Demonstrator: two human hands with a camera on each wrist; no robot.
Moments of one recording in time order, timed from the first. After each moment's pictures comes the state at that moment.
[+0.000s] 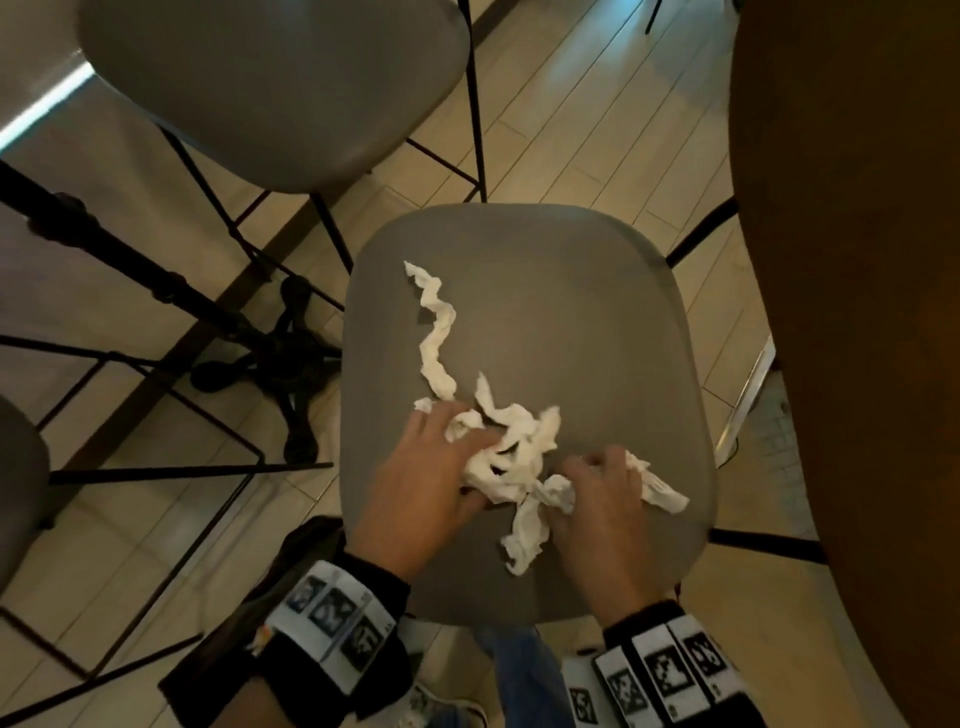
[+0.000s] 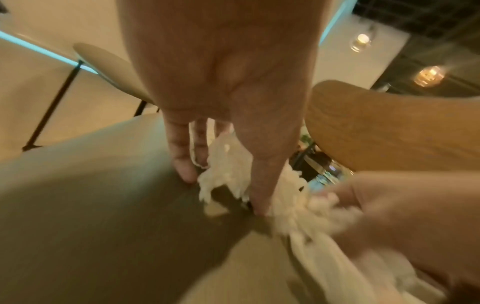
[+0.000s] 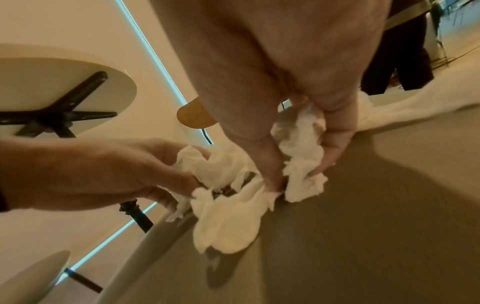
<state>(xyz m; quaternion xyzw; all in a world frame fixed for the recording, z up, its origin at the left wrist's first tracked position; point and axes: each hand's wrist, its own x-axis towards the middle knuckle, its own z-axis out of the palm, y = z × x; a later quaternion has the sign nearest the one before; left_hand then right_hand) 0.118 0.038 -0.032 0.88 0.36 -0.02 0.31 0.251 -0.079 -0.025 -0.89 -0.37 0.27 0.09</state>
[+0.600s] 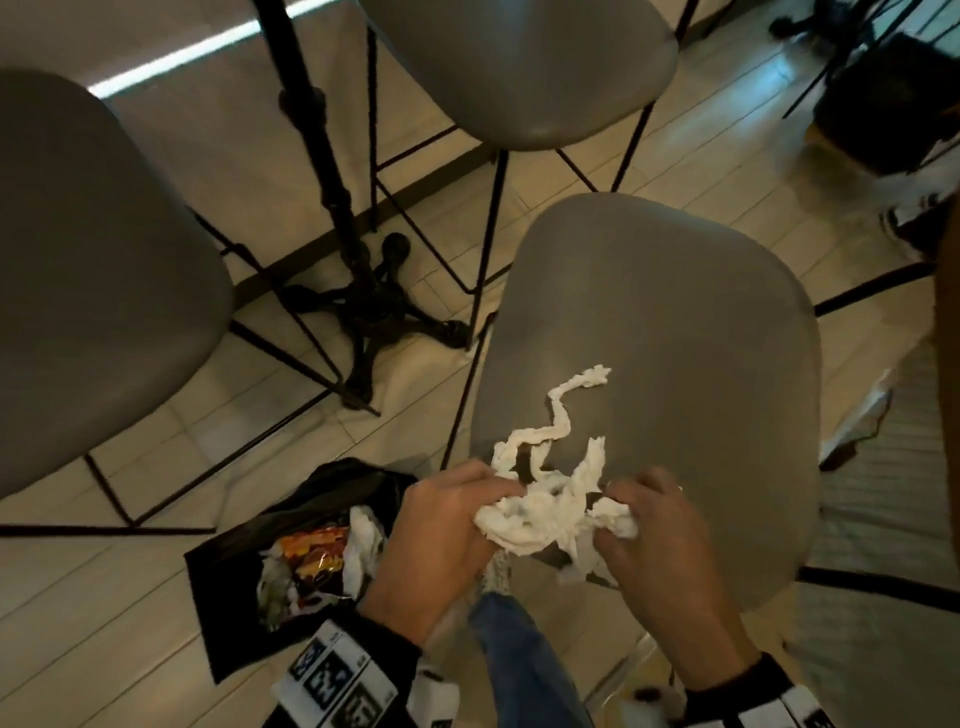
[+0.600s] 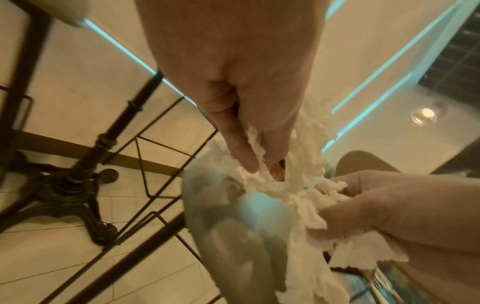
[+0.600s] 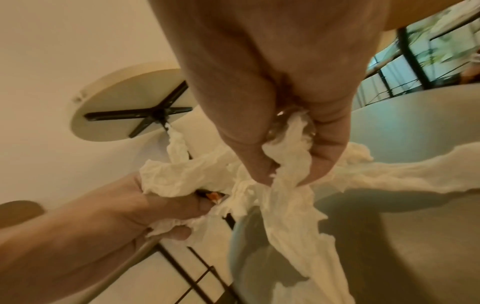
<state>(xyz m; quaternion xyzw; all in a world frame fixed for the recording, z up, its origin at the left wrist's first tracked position) -0.016 -0.030 -0.027 0.74 0.42 0.23 0.47 0.169 -0.084 0.019 -0.81 -0.50 0.31 0.06</state>
